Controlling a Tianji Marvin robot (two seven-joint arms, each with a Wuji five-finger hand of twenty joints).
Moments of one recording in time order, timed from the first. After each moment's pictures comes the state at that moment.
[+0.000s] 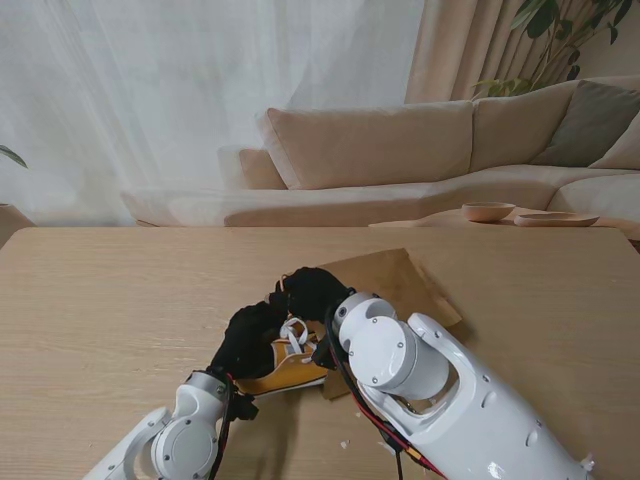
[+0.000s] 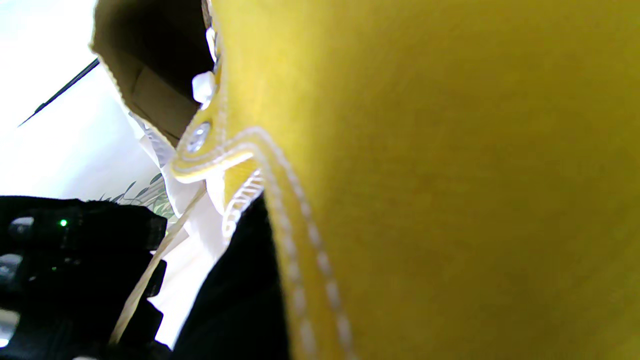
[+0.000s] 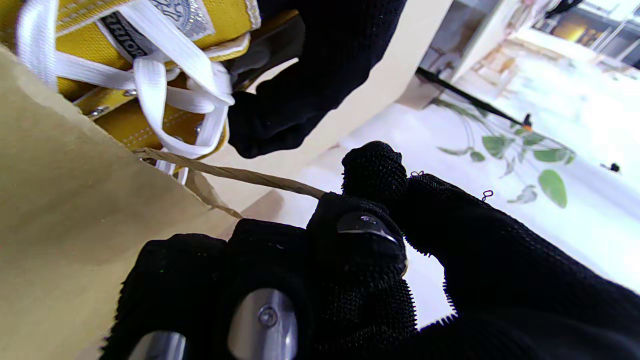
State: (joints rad) left arm 1.67 -1.16 -1.05 -1.63 0.46 -0.03 0.25; right arm -1.32 -1.15 0.84 -1.88 -0.26 0.58 0.10; left_hand 1.19 -0.39 0.30 -0.12 0.67 0.29 0.68 0.66 0.24 0.11 0.68 1.21 0.03 0.19 0.72 1.33 -0.14 0.23 0.32 1.23; right_hand 0.39 -0.37 0.92 -0.10 1.00 -0.16 1.06 0.85 1.38 -0.25 1.31 0.74 1.27 -0.15 1.66 0.88 1.20 -0.07 1.89 0.88
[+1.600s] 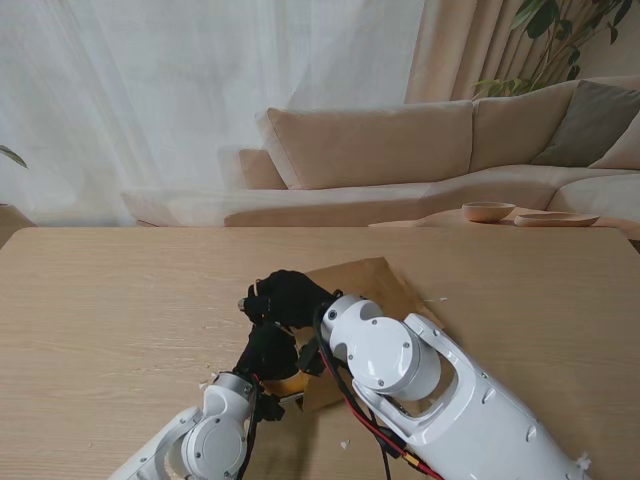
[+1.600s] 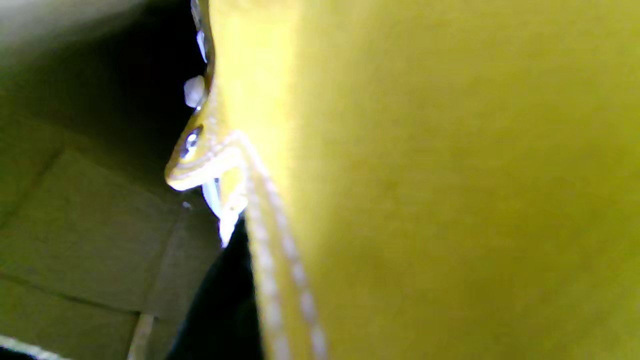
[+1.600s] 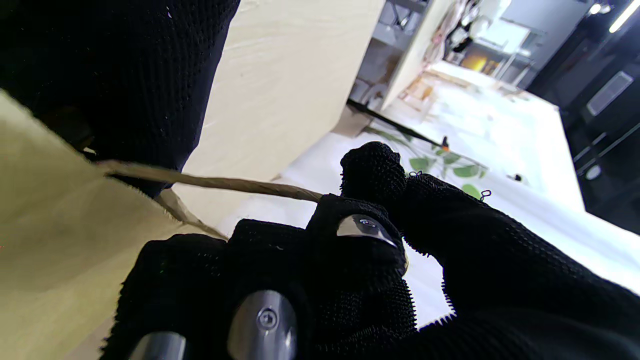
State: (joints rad) left arm 1.60 -1.20 -0.93 -1.57 0.39 0.02 0.31; right arm -1.31 -1.16 0.82 -1.89 -0.13 0.45 0.13; left_hand 1.19 -0.41 0.30 -0.12 0.68 0.29 0.73 0.66 0.36 0.18 0.71 1.21 0.06 0.26 1.00 1.26 -0.13 0.29 0.81 1.11; right_hand 0.39 -0.37 0.92 -0.10 1.00 -0.15 1.07 0.85 1.38 -0.25 1.32 0.73 1.28 -0.15 1.66 0.89 1.20 -0.07 1.89 0.88
